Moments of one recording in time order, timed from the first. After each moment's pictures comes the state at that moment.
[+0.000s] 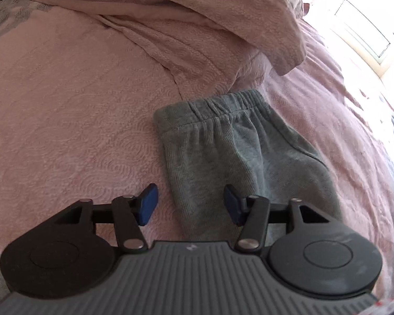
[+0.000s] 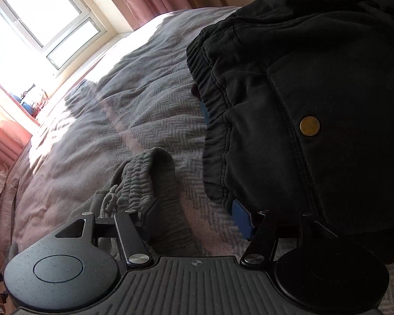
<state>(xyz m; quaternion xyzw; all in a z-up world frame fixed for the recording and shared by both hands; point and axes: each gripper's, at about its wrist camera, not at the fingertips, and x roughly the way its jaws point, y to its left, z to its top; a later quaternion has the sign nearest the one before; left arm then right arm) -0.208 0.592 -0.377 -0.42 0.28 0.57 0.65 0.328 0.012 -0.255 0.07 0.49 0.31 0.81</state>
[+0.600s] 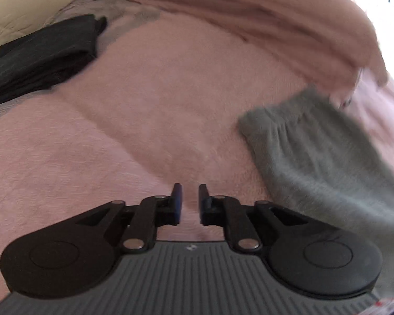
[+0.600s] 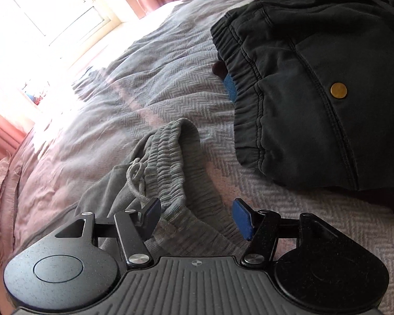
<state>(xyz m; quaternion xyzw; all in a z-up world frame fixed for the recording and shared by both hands) -0.388 0.496 -0.349 -0.38 0.28 0.66 0.58 0.280 0.025 -0.246 0.05 0.50 0.32 0.80</state>
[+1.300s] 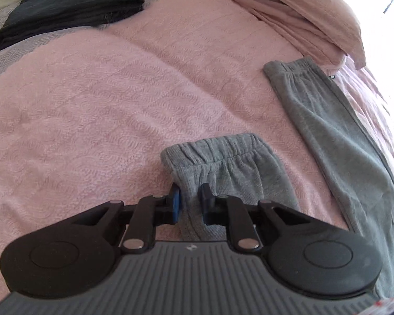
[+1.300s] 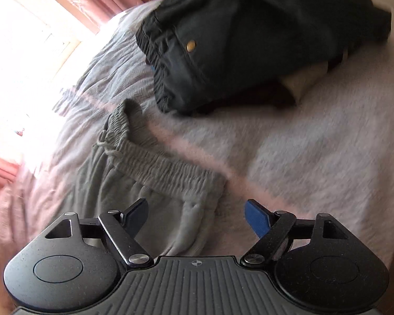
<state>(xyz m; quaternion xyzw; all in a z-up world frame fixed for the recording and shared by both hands) -0.456 0.376 -0.336 -0.46 0.27 0.61 0.58 0.209 -0.113 -0.232 0.17 0.57 0.23 0.77</state>
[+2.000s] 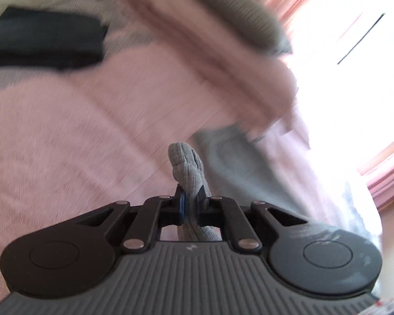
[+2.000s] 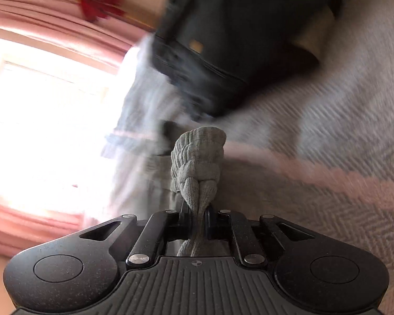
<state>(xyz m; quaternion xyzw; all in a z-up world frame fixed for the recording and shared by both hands) -0.473 0.371 -0.236 -0.46 0.10 0.56 0.68 0.196 -0.135 -0.239 0.34 0.51 0.28 0.74</state>
